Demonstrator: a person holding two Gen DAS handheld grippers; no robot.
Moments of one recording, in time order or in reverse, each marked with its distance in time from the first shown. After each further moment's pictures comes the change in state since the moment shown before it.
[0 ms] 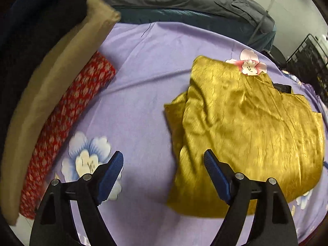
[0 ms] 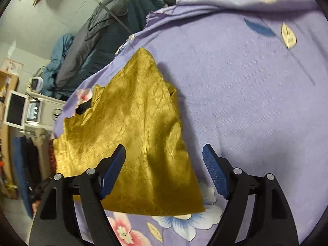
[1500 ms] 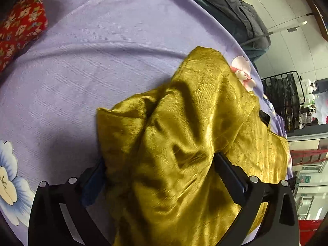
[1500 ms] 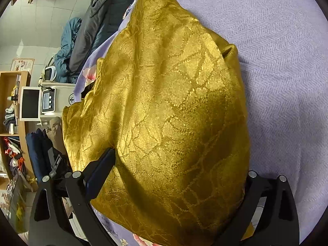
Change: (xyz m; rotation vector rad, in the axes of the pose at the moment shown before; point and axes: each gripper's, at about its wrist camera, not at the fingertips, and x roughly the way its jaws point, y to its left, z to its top) left arm 0.107 -0.026 0.043 -0.220 0.176 -0.427; right arm 0.114 0.040 0.012 0.032 0.207 0.146
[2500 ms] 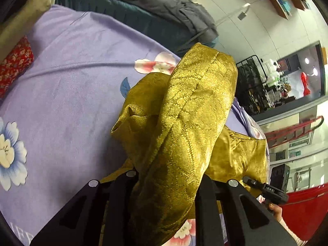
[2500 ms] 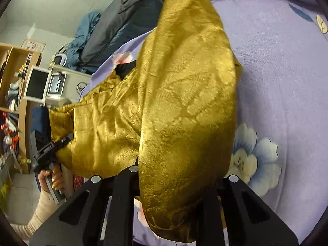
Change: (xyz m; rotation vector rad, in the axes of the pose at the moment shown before) left arm -0.093 -0.101 -0.080 0.187 -0.095 -0.147; right arm -0.053 0.078 -0.078 -0.158 -0.074 -0.026
